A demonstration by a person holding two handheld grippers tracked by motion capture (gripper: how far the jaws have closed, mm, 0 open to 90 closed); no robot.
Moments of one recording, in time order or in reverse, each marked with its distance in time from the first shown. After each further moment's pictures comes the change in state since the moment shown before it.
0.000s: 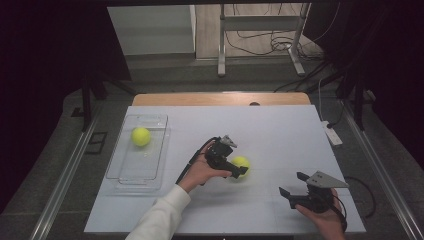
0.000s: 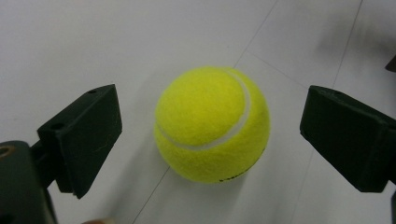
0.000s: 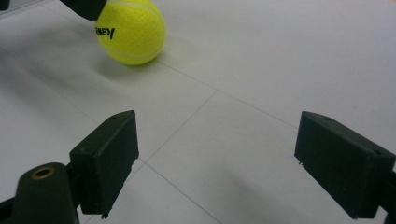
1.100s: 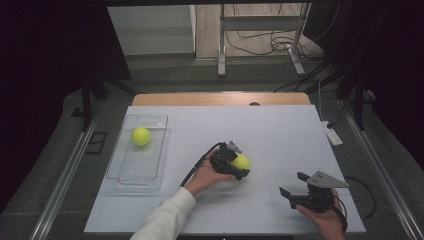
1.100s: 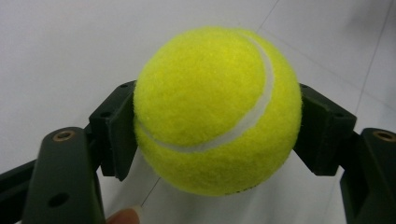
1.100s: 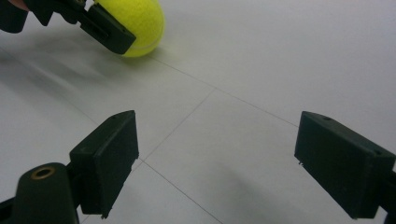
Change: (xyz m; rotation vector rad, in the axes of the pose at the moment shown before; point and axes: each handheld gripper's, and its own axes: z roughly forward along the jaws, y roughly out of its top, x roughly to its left) left arm -0.005 -0.006 0.019 0.024 0.039 0.015; right arm -0.001 -0.001 0.000 0.004 -0.002 0.002
